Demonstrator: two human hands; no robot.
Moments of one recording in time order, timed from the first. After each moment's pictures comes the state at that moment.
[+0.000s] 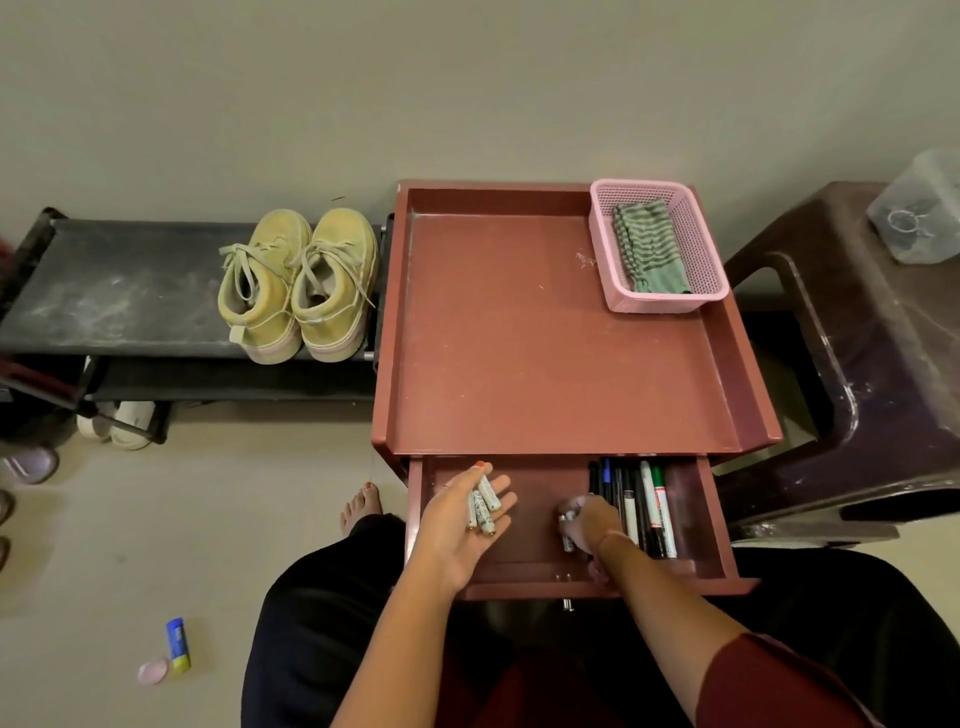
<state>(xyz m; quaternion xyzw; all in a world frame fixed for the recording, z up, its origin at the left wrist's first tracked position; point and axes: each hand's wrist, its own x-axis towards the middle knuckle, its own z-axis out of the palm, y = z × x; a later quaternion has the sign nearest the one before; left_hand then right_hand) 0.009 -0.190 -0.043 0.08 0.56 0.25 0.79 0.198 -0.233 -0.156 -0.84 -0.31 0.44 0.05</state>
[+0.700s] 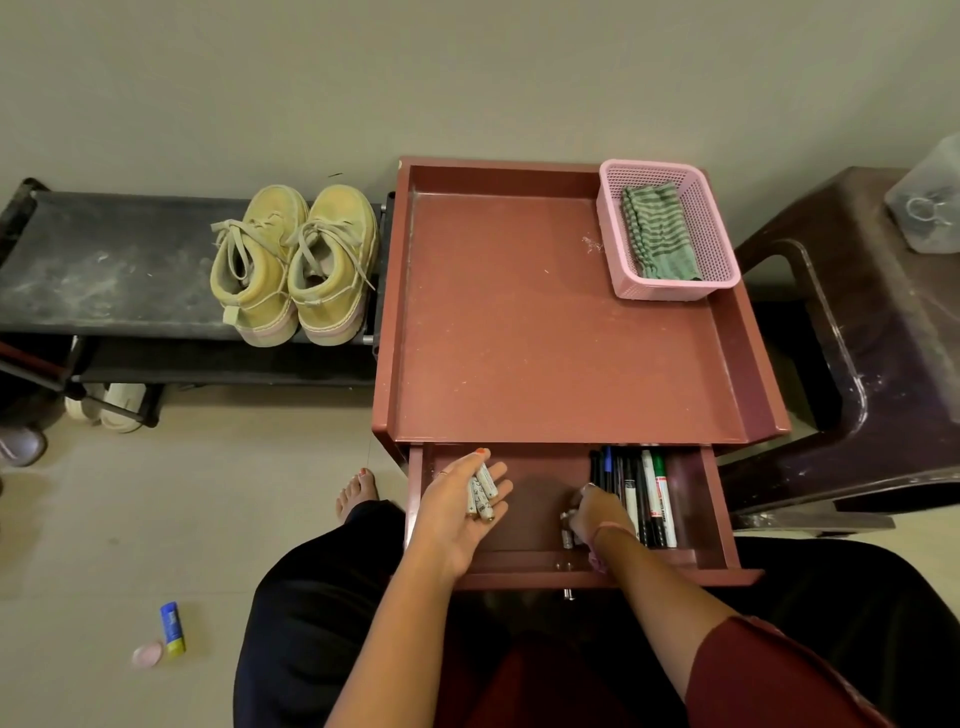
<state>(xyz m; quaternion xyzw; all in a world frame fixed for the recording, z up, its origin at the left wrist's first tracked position) 0.006 -0.187 -0.048 0.08 0.56 0.27 0.78 0.201 -0.235 -0.170 -0.85 -0.36 0.38 -0.06</state>
